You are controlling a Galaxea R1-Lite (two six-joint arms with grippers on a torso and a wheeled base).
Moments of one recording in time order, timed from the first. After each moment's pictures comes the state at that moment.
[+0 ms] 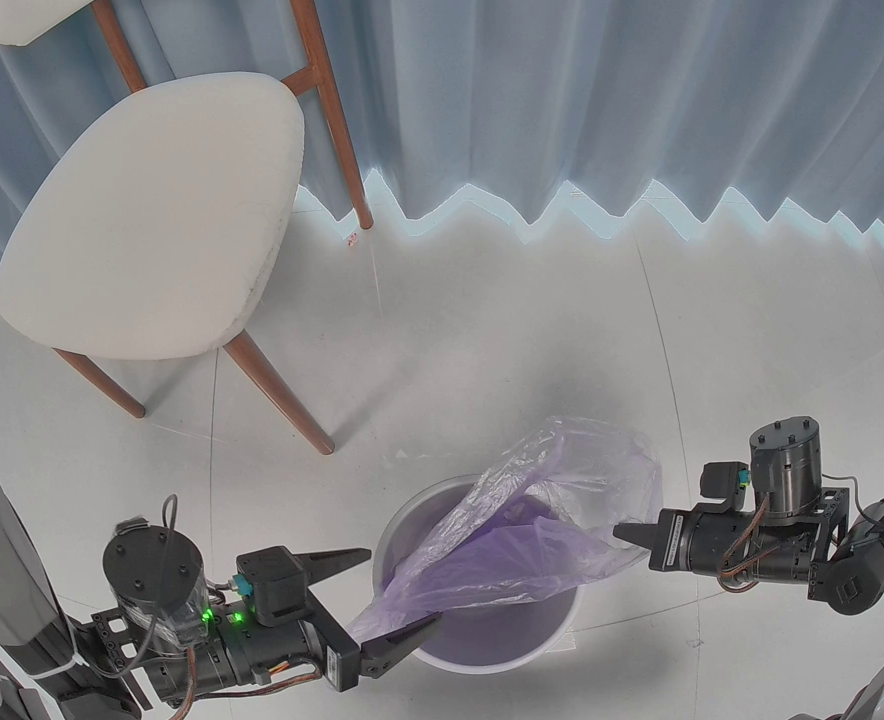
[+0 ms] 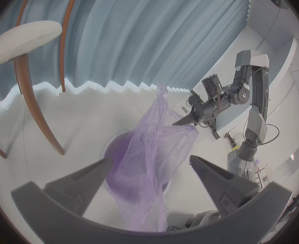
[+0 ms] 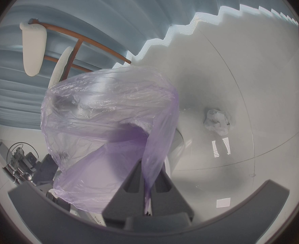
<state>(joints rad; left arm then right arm) -0.75 1.83 -0.09 -1.45 -0.14 -0.07 0.50 1.77 -0.38 -0.78 0.18 0.55</state>
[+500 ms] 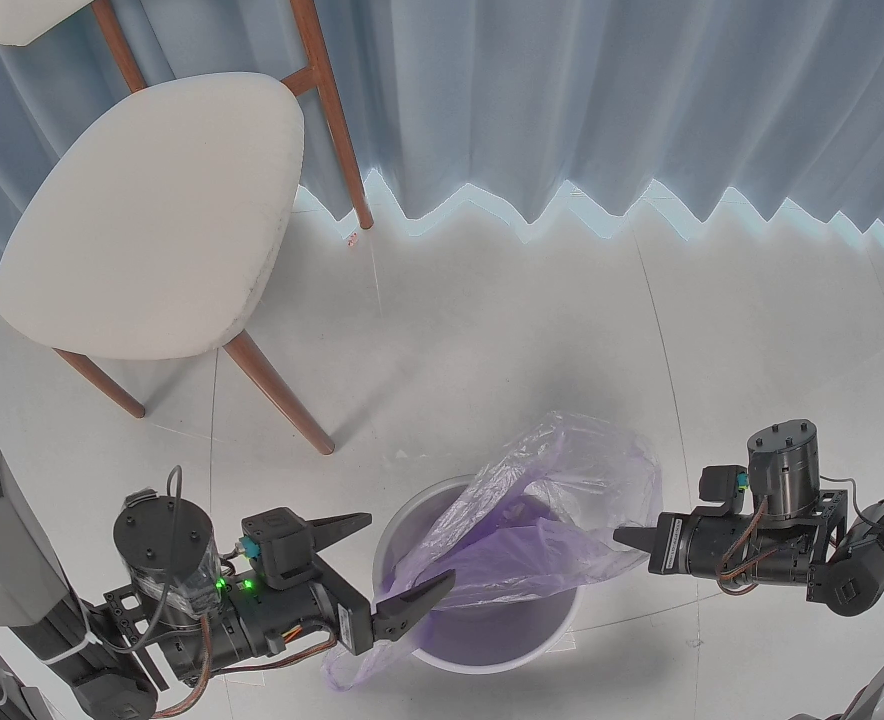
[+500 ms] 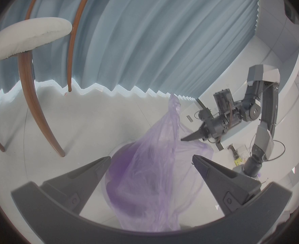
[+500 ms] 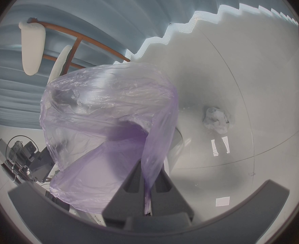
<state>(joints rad) -0.71 1.85 -0.18 -1.44 -0.12 -0.14 0.50 1.78 -0.38 -0.77 0.18 0.55</state>
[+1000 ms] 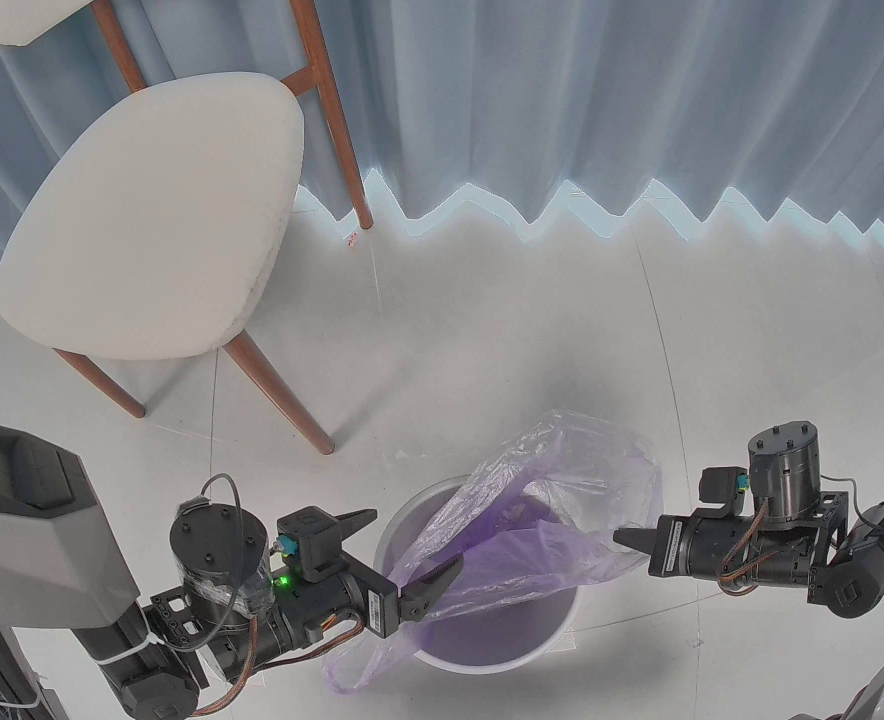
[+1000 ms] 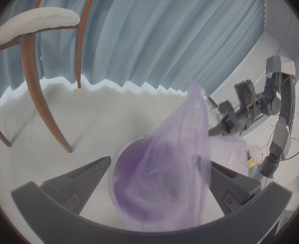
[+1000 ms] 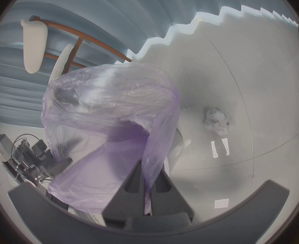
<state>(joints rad) -0.73 2.00 -0.25 -1.51 0.00 -0.16 0.50 1.77 -0.37 -0.78 0.18 0.54</state>
